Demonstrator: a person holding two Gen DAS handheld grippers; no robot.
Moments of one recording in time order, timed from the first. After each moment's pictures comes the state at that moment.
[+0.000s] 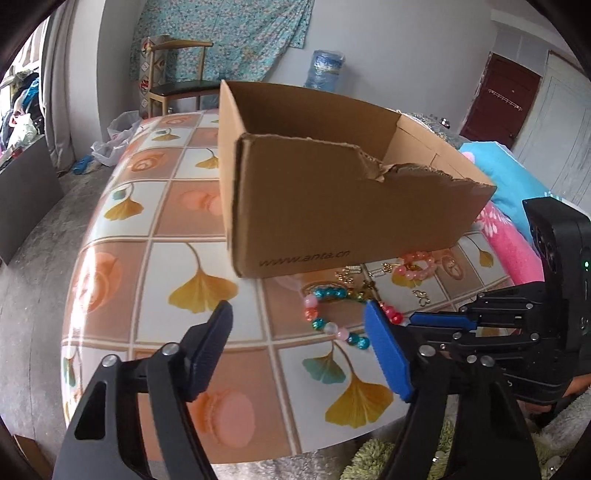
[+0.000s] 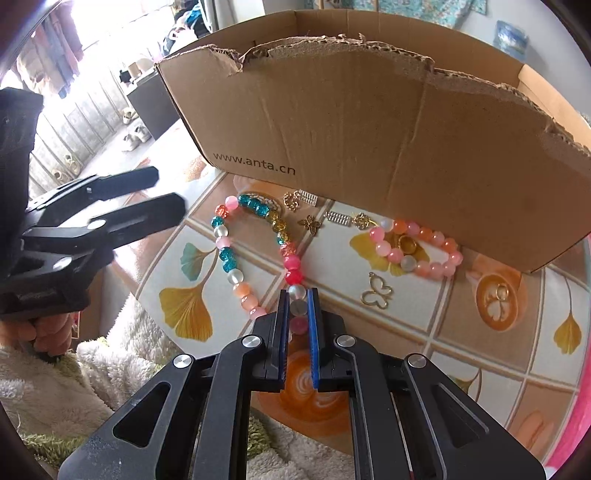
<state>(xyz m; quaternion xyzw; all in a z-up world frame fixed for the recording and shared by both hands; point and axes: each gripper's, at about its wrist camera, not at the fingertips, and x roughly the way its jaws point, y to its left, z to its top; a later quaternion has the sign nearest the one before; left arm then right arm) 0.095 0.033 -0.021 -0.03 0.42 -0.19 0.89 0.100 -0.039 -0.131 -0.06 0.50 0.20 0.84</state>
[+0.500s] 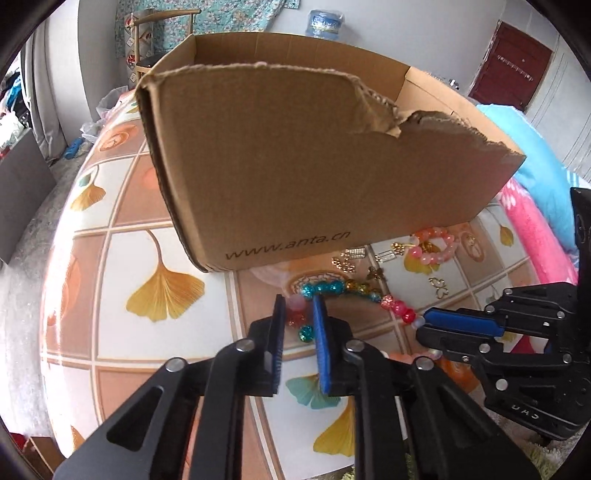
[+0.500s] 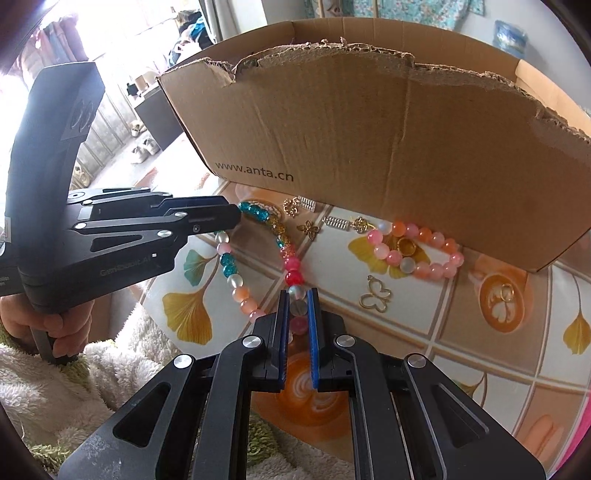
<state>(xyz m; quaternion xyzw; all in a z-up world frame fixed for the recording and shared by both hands) 0.120 -0.002 -0.041 0.01 0.48 -0.18 0.86 0.082 -0.083 -0.124 -0.04 0.48 0.21 0.85</state>
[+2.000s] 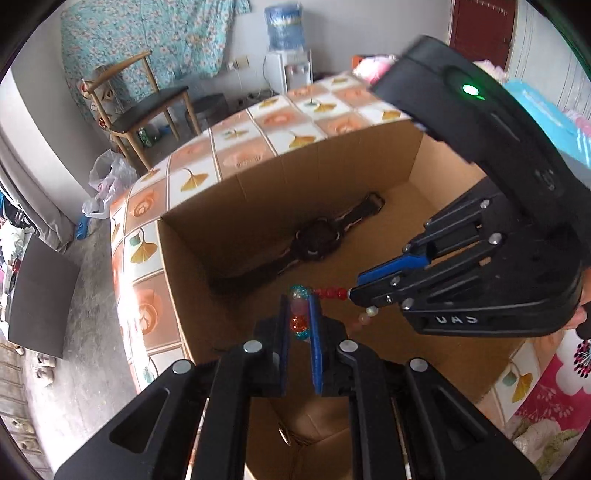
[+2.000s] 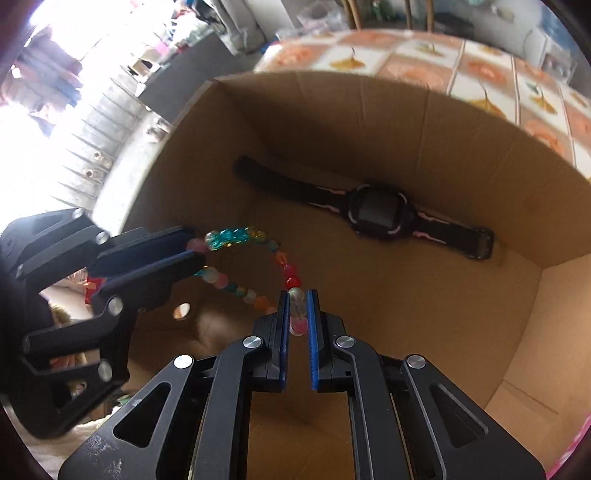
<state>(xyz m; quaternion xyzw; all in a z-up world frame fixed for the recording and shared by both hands) 0.256 -0.035 0.056 0.17 0.49 -0.18 0.84 0.286 -0.095 -0.052 -0.03 0.61 0.27 0.74</state>
